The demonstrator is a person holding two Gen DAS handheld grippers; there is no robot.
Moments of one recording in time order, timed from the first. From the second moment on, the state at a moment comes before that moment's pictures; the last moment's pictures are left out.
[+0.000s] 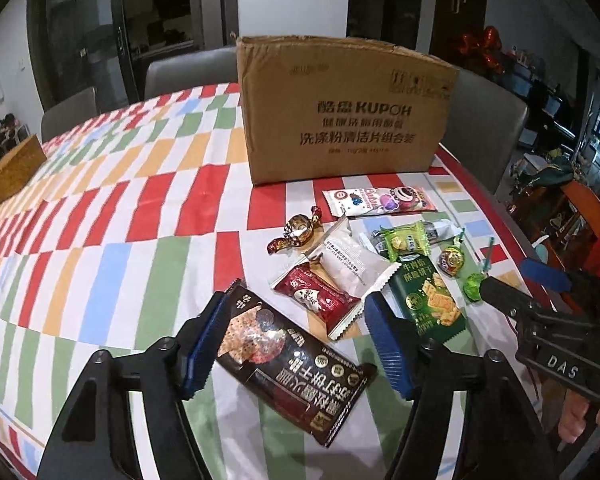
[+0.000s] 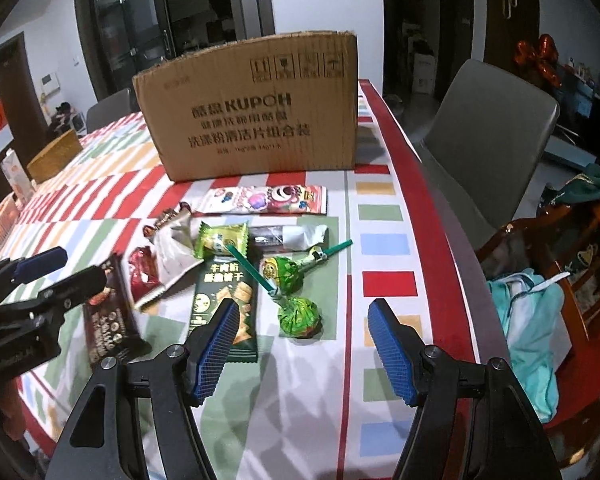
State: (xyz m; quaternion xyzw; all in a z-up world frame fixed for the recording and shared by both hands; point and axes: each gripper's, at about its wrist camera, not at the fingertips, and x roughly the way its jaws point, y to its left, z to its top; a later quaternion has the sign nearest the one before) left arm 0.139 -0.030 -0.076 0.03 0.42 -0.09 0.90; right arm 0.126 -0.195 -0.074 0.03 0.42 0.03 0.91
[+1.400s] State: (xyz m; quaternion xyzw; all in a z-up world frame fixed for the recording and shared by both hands) left arm 0.149 -0.040 -0.067 -0.02 0.42 -0.13 0.90; right arm 0.135 -0.186 -0.065 0.05 0.41 0.08 0.91
